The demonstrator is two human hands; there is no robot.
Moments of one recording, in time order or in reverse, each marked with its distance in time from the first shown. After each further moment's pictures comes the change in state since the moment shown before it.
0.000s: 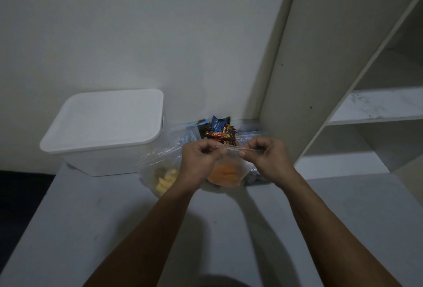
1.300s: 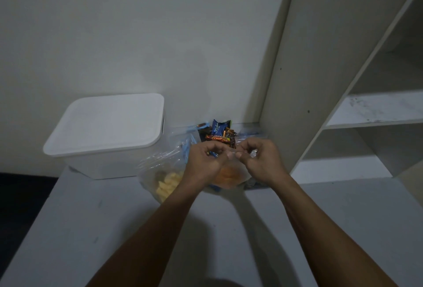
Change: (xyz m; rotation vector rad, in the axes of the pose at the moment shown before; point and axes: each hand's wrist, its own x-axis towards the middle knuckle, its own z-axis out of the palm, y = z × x) left_hand -0.004 0.014 0.010 0.113 -0.053 0.113; right_hand 0.007 0.000 0.005 -0.250 0.002 -0.094
